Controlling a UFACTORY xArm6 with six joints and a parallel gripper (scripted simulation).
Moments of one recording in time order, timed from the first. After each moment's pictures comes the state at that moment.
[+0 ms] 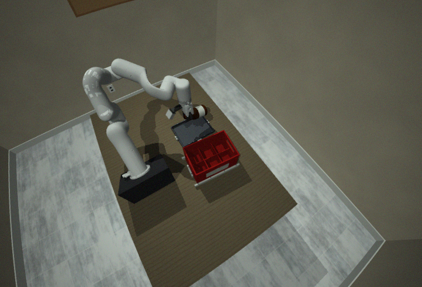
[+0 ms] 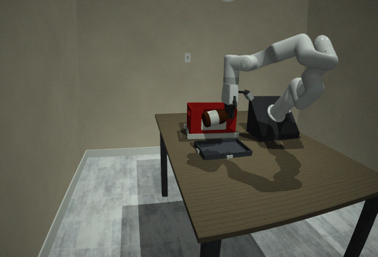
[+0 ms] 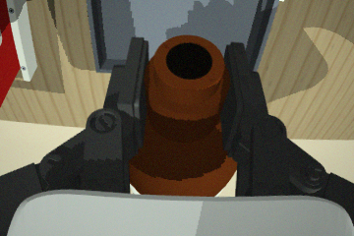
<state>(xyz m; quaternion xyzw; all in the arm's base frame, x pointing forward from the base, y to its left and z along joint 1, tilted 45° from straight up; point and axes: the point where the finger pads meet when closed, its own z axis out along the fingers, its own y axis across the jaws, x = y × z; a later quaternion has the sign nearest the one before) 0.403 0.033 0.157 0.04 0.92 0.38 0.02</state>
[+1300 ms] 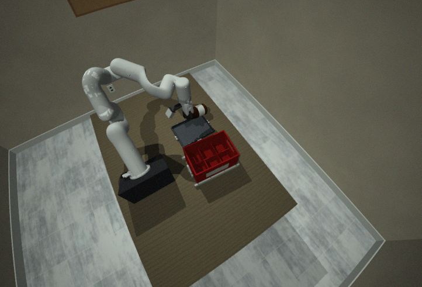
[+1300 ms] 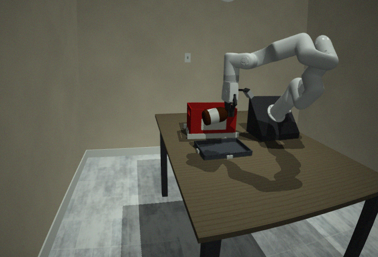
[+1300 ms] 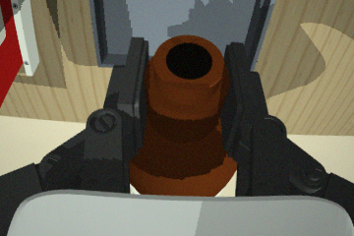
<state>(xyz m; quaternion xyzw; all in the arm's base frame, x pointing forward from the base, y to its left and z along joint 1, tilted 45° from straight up) 0.403 0.027 0.164 0.04 0.92 0.38 0.02</state>
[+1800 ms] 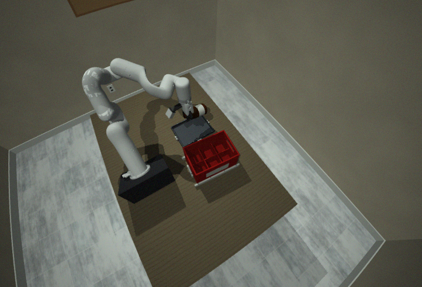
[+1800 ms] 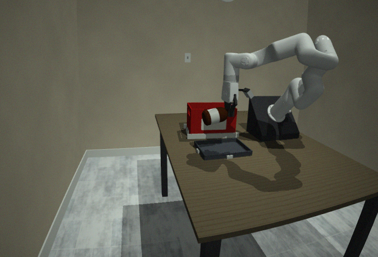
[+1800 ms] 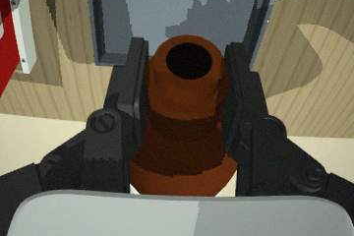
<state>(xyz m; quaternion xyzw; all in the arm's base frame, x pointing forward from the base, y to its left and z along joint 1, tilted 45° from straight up) 0.403 0.027 0.164 0.03 0.92 0.38 0.03</state>
